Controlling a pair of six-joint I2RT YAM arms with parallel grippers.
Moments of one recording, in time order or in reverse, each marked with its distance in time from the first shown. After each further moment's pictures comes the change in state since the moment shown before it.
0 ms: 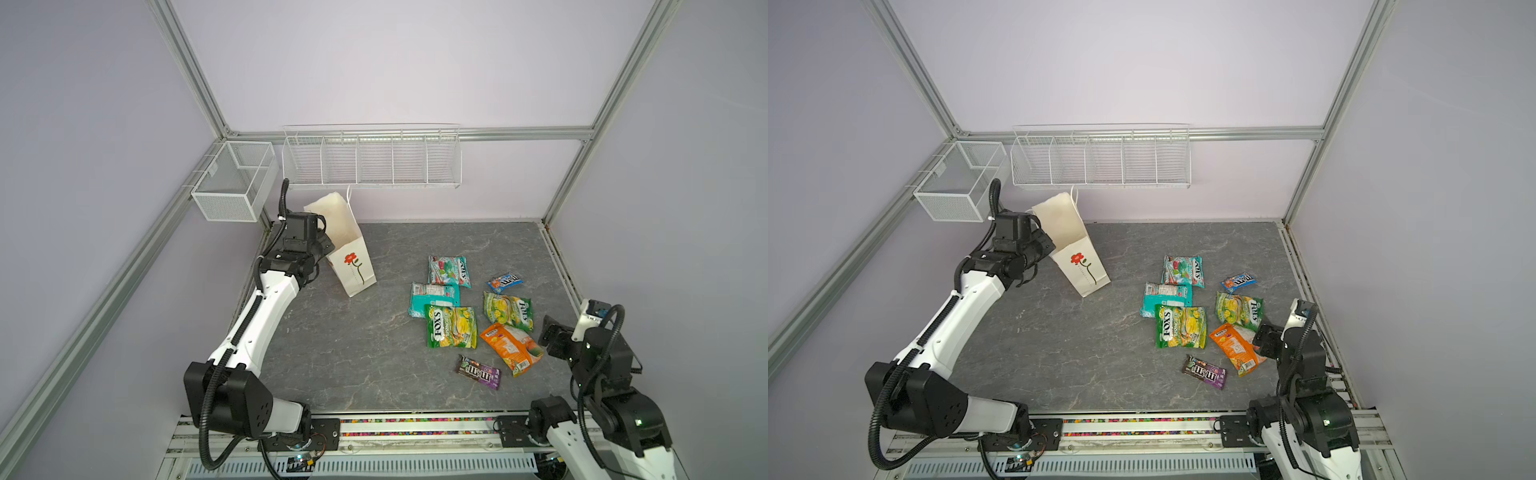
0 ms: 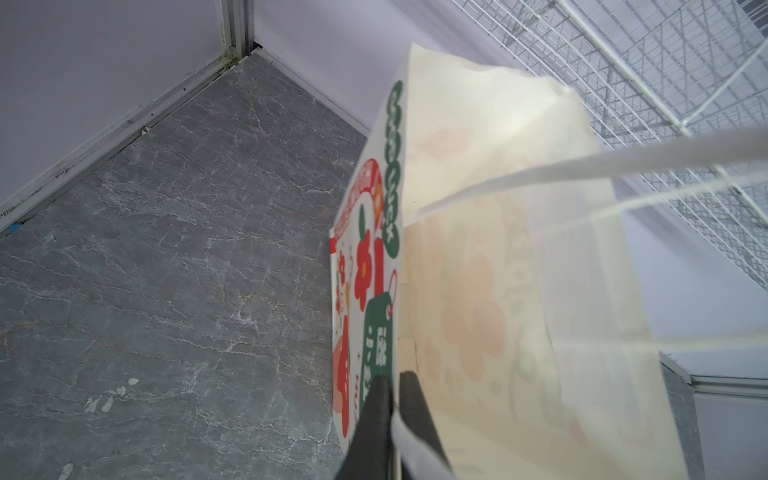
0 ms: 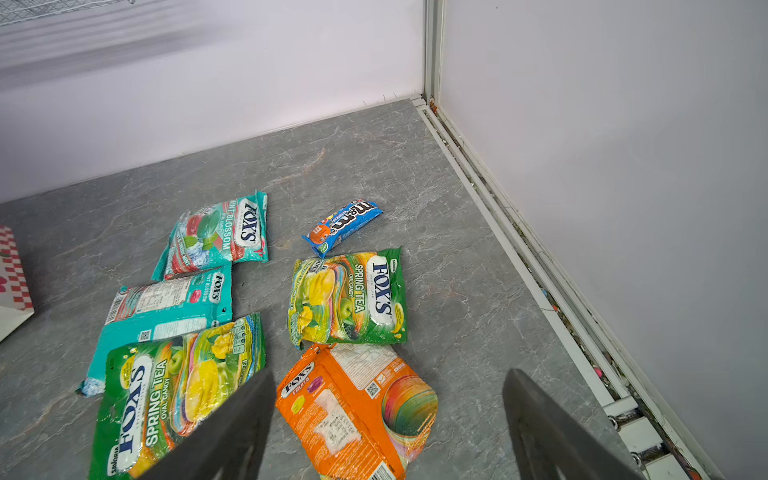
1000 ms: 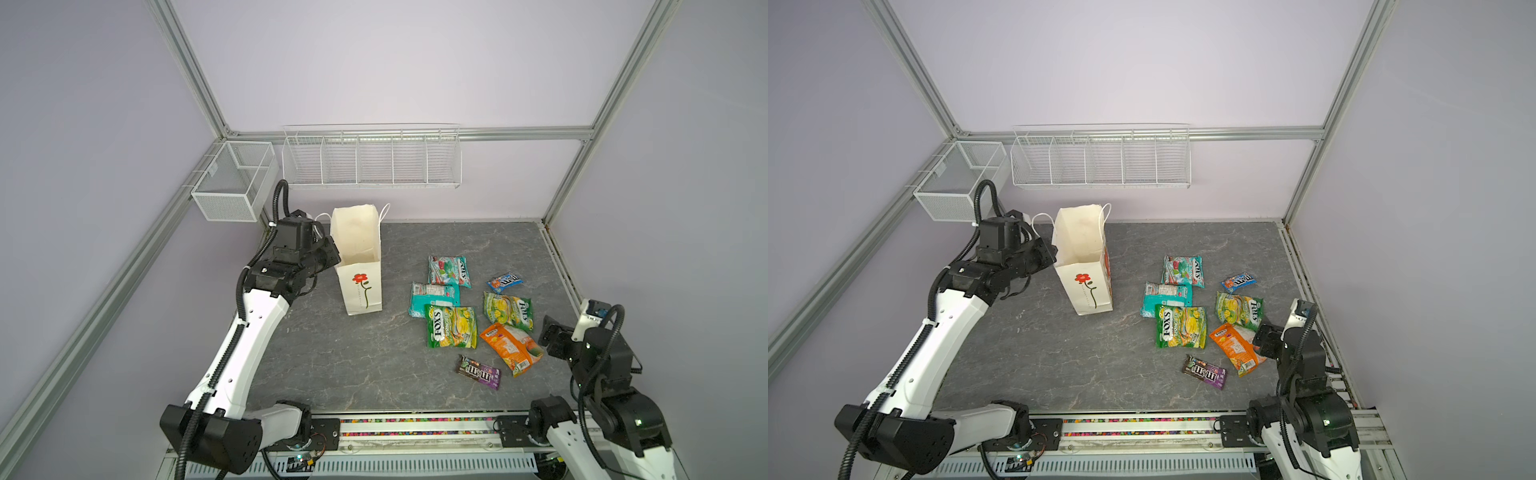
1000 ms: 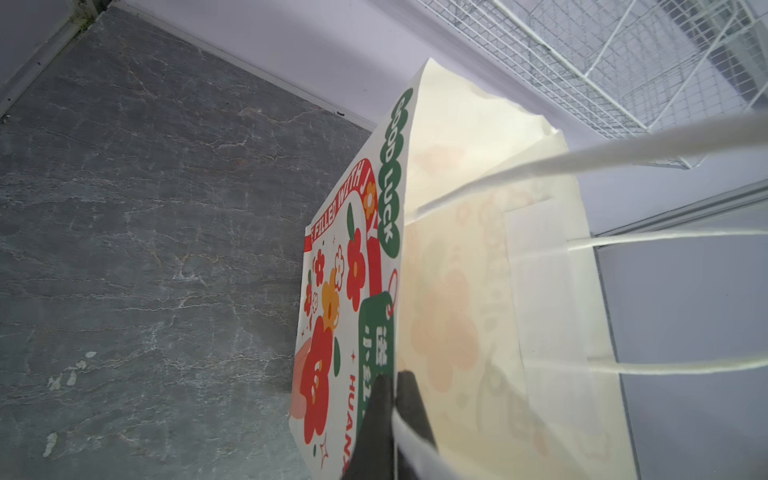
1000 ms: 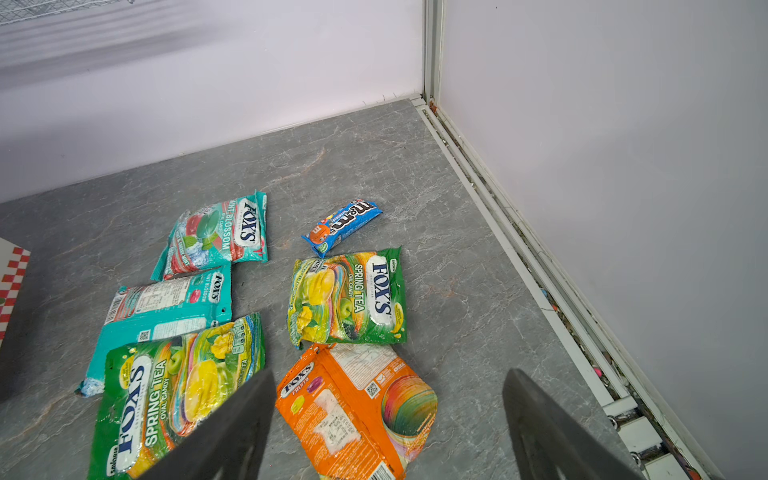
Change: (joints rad) left arm -0.054 -0.175 0.020 -0.159 0.257 0.117; right arm 0.000 0.000 -0.001 0.000 0.001 0.000
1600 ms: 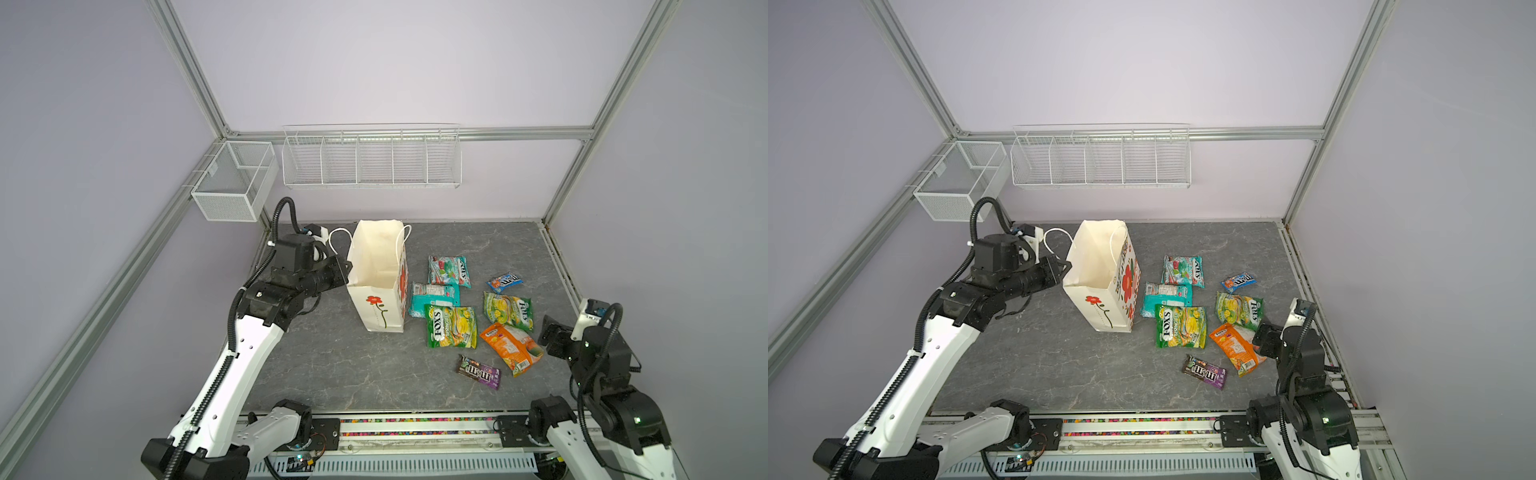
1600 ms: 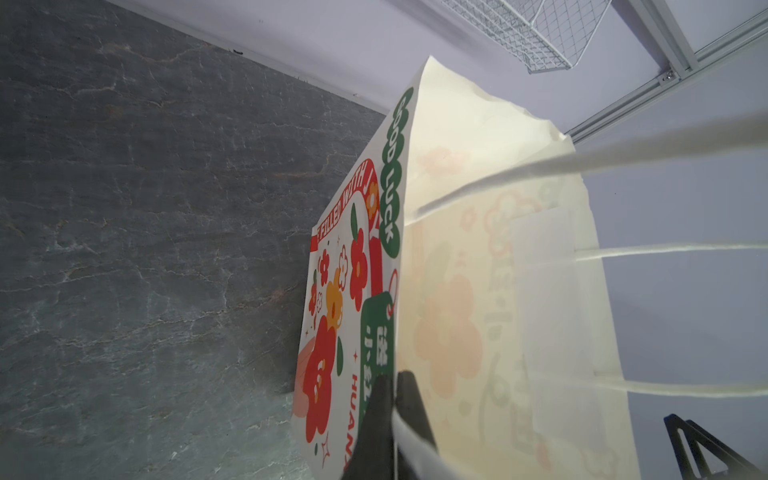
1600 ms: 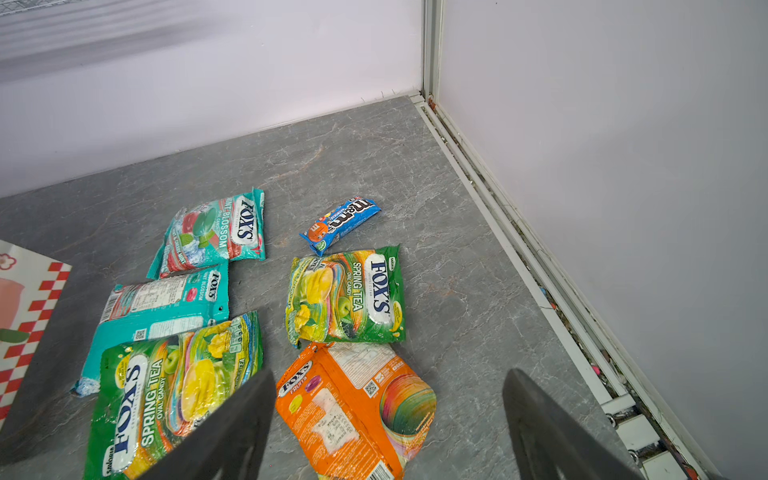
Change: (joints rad) left arm -0.077 -0.149 -0.148 0.006 0.176 0.011; right arm 0.000 0.012 0.000 0.000 0.003 0.000
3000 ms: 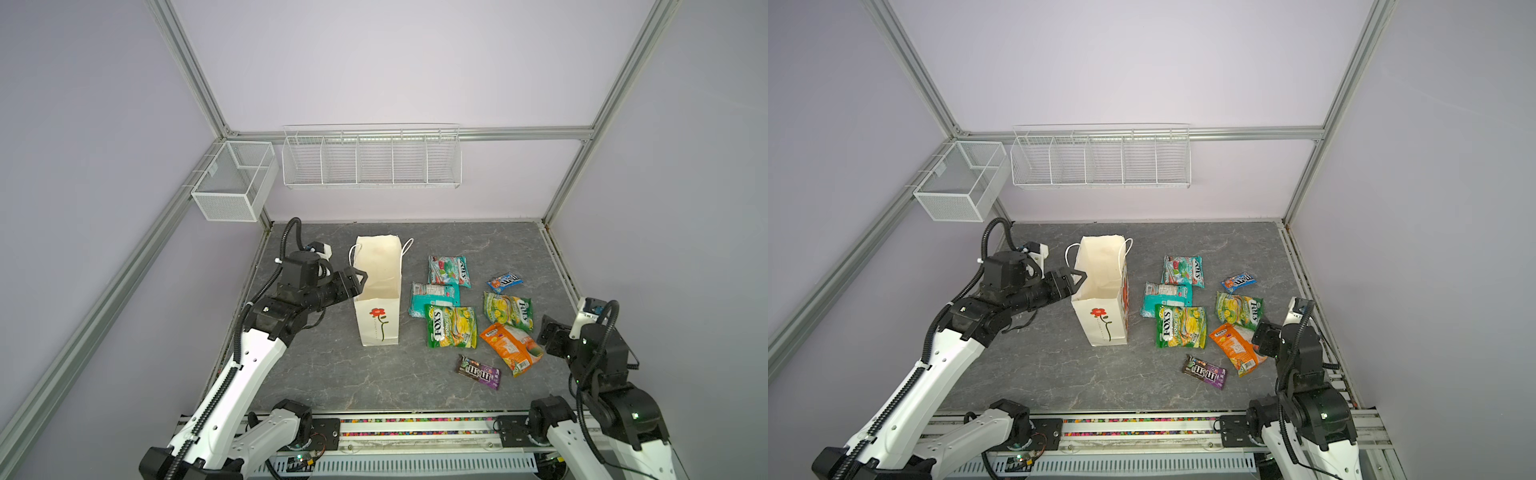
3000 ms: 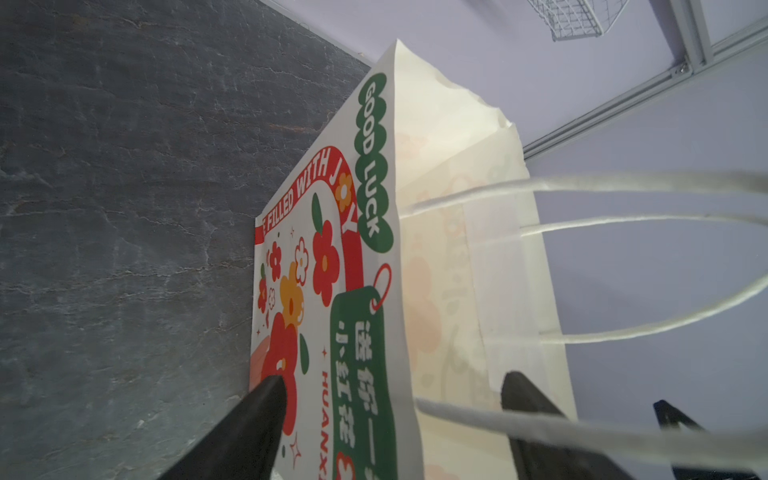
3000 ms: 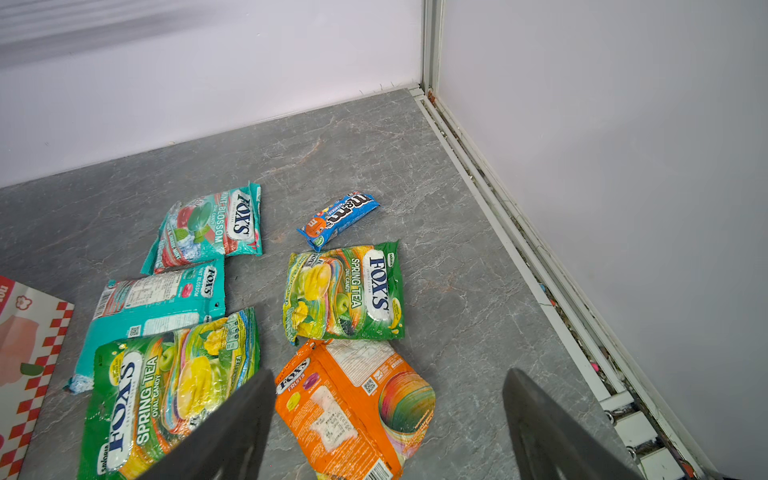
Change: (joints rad) left arm -0.027 -0.069 -0.132 0.051 -0.004 -0.071; right arm 0.000 0.019 0.000 0.000 0.000 0.000
